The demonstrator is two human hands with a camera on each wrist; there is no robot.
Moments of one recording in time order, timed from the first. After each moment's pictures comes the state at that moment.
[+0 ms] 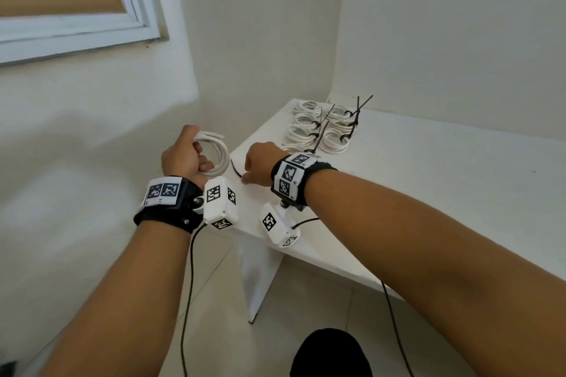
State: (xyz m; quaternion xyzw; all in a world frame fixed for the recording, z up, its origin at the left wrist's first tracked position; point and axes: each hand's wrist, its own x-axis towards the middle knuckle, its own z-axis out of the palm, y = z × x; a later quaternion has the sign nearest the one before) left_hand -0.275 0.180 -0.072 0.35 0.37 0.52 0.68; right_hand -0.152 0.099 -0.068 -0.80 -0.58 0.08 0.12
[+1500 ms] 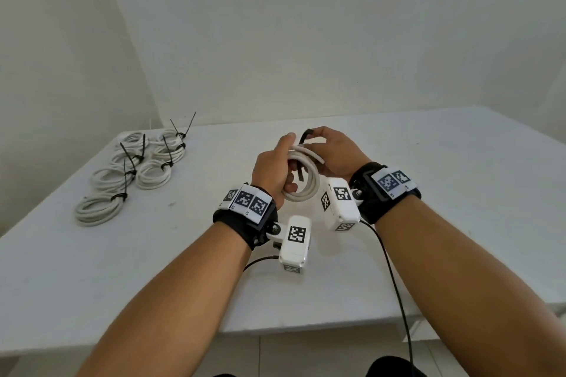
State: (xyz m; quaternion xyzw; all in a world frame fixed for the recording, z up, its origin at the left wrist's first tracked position) left_hand 0.015 -0.154 -0.063 0.63 0.19 0.14 0.74; right_hand 0.077 -0.273 -0.049 -0.69 -0.18 0.17 0.68
